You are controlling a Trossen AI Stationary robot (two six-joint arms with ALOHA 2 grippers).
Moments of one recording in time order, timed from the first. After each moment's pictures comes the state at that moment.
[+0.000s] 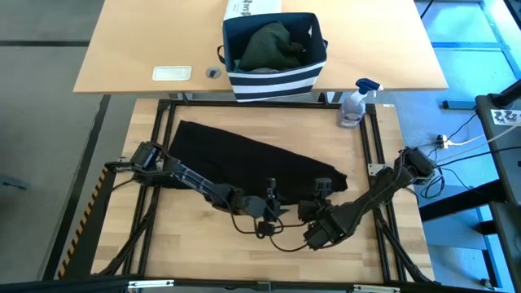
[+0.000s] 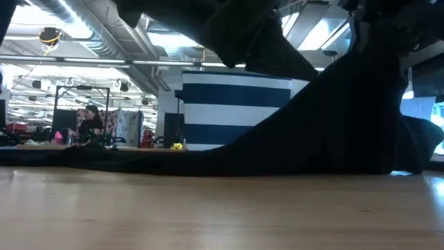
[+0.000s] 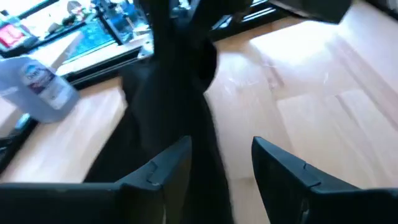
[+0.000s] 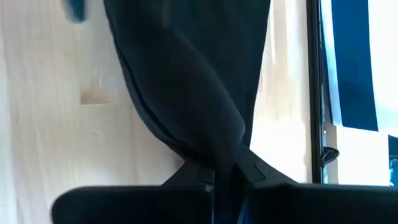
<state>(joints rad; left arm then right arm) -0.32 1.99 1.20 0.33 -0.45 0.17 0.62 1.77 1.34 -1.23 0.72 0.60</state>
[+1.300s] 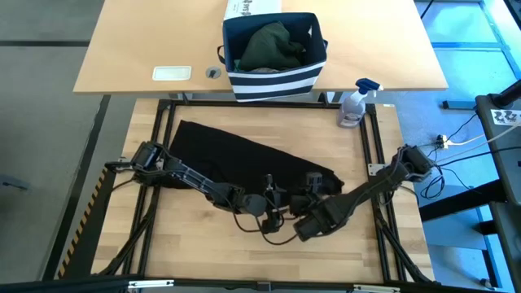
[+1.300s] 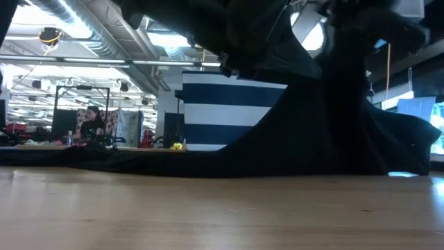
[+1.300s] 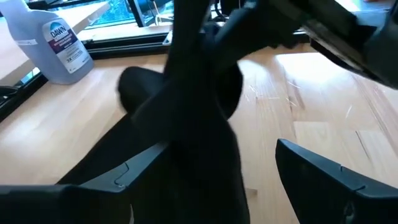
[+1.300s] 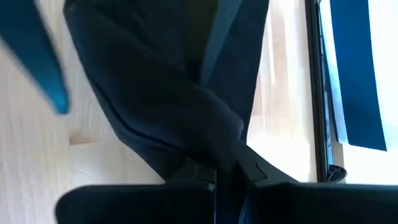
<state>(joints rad) -0.31 1.99 1.20 0.33 -0.51 -0.08 0.54 1.77 1.36 -1.10 0.73 0.46</state>
